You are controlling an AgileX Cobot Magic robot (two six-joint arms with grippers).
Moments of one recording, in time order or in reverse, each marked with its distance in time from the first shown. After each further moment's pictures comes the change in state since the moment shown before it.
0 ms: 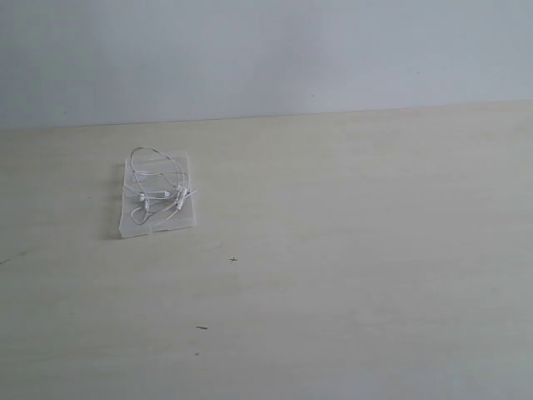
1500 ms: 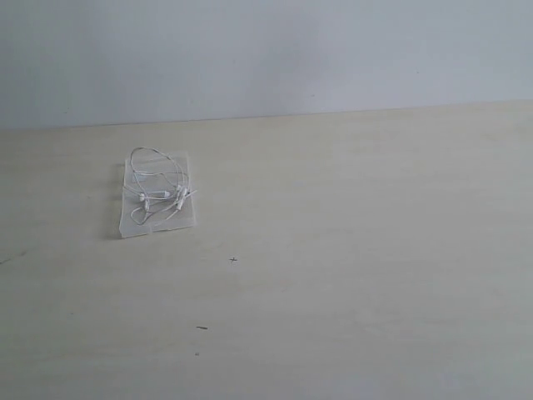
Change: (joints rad) left arm 0.000 0.000 0.111 -1.217 0.567 1.574; right arm 0.000 0.000 0.000 0.000 -0.003 0.000
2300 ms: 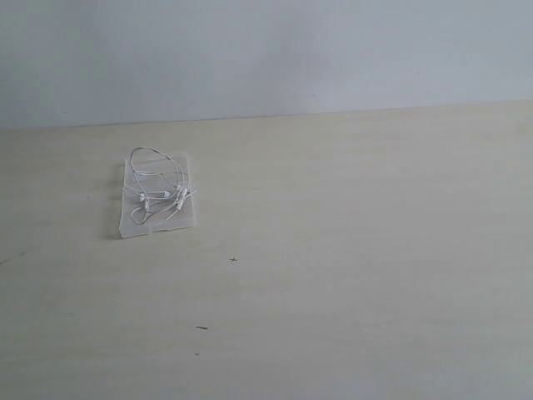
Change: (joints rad) left arm 0.000 0.000 0.001 -0.219 0.130 0.025; right arm 0.000 0.000 0.000 0.000 0.000 0.000
